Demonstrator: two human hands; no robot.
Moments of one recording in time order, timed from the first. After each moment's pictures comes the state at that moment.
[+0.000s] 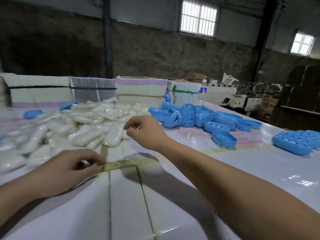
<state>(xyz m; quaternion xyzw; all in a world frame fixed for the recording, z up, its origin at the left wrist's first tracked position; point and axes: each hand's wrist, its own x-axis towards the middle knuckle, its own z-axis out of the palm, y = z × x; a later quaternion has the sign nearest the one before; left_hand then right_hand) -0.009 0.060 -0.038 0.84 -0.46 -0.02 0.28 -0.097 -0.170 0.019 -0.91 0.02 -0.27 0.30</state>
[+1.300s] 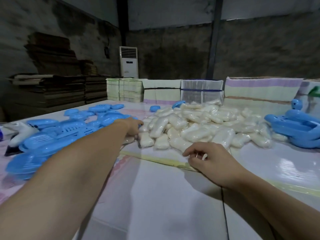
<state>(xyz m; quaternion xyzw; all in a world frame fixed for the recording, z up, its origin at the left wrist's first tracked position) 0.136 0.175 0.007 1.00 -0.04 -0.06 -0.05 -0.068 -0.085 -0.026 -0.91 -0.17 -0.15 0.36</state>
